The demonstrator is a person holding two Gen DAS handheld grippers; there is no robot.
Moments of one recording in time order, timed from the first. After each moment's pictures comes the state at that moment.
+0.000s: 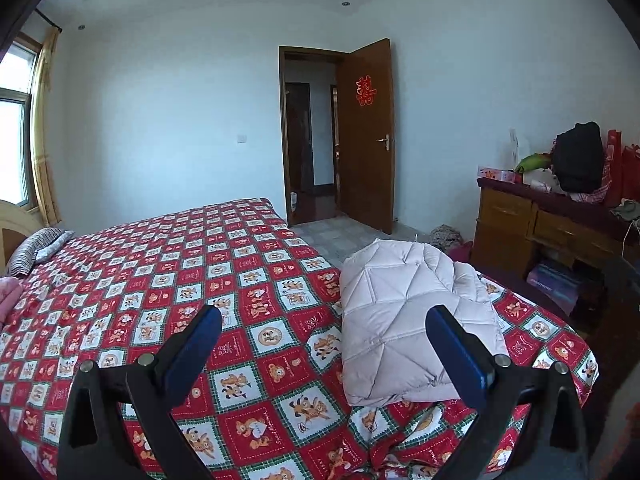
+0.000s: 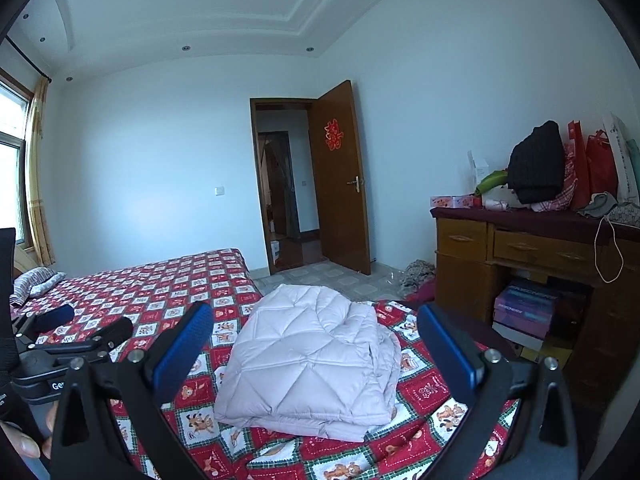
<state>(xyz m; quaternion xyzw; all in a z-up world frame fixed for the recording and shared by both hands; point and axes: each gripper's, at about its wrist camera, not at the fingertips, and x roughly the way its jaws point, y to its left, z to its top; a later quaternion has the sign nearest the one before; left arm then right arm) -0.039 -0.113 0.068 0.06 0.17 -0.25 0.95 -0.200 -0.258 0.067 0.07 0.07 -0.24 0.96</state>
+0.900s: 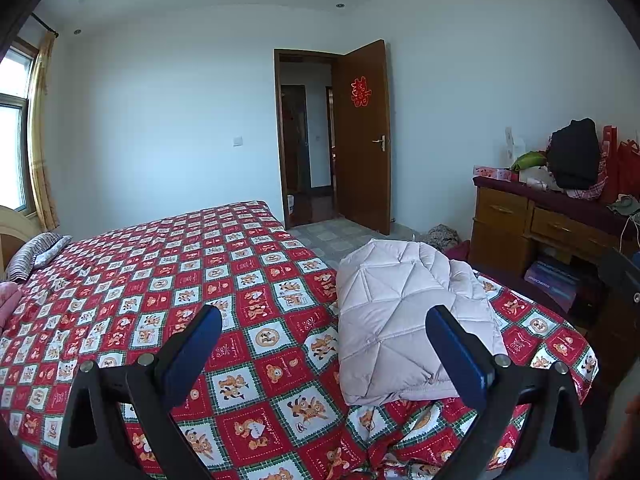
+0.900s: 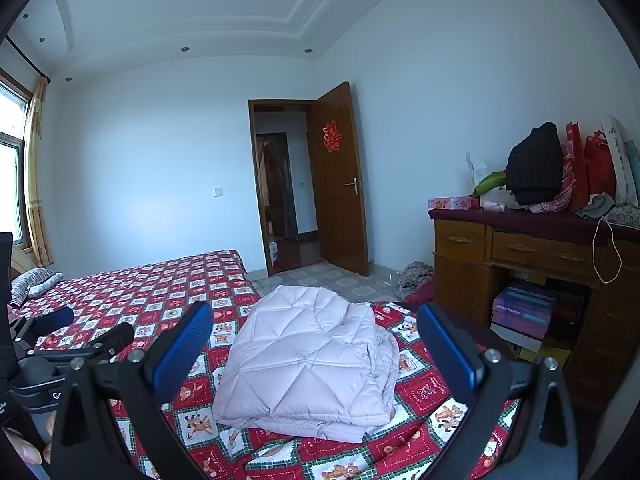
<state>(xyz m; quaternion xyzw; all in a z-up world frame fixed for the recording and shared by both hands) -0.044 -0.117 0.067 0.06 0.16 -0.26 0.95 -0.199 -0.258 0.068 0.07 0.07 -0.25 0.96</state>
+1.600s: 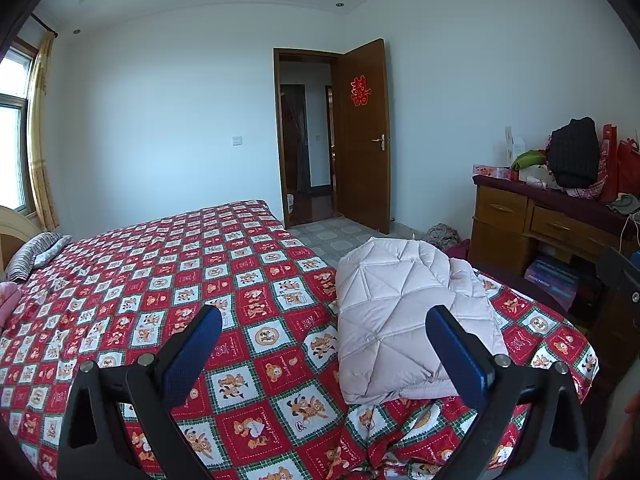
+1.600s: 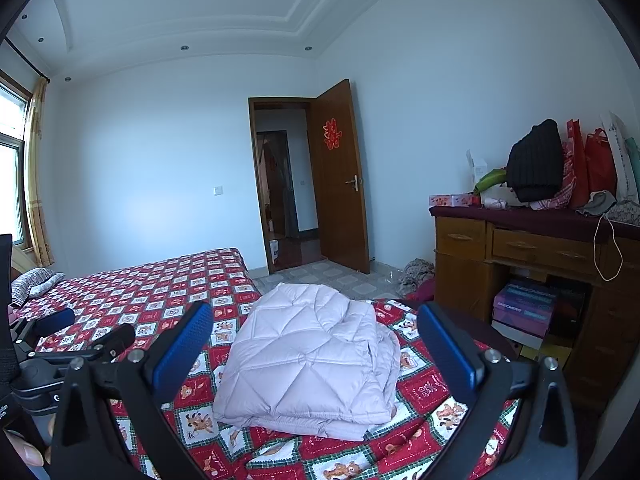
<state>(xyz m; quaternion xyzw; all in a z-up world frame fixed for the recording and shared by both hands) -0.044 -0.118 0.066 0.06 0.17 -0.26 0.95 -0.199 -0.255 0.067 0.07 0.07 -0.24 0.96</state>
